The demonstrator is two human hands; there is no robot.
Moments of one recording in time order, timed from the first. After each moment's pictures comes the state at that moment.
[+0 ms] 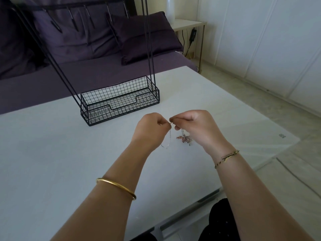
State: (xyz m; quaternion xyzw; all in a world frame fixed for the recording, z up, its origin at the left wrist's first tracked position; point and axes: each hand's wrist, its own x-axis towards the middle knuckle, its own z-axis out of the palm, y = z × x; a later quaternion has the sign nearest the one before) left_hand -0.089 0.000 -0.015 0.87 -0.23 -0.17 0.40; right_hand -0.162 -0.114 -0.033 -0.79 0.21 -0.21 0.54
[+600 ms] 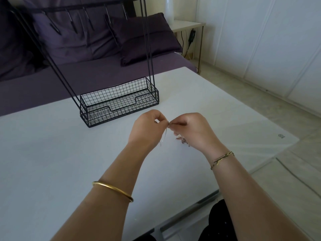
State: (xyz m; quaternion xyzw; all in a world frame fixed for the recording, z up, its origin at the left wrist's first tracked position) left_hand -0.089 0.004 -0.010 0.87 -0.24 -0.14 0.40; right_hand -0.157 -0.113 -0.039 -0.85 0.19 -0.17 0.46
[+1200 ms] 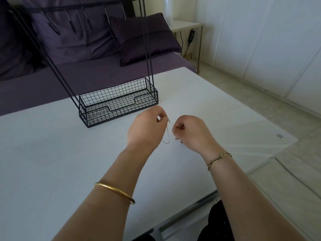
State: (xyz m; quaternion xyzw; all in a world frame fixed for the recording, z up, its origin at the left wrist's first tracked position) left_hand -0.090 0.000 -0.011 0.89 -0.28 -0.05 0.36; right_hand -0.153 -0.113 -0.047 -0.90 0.24 -0.14 0.34
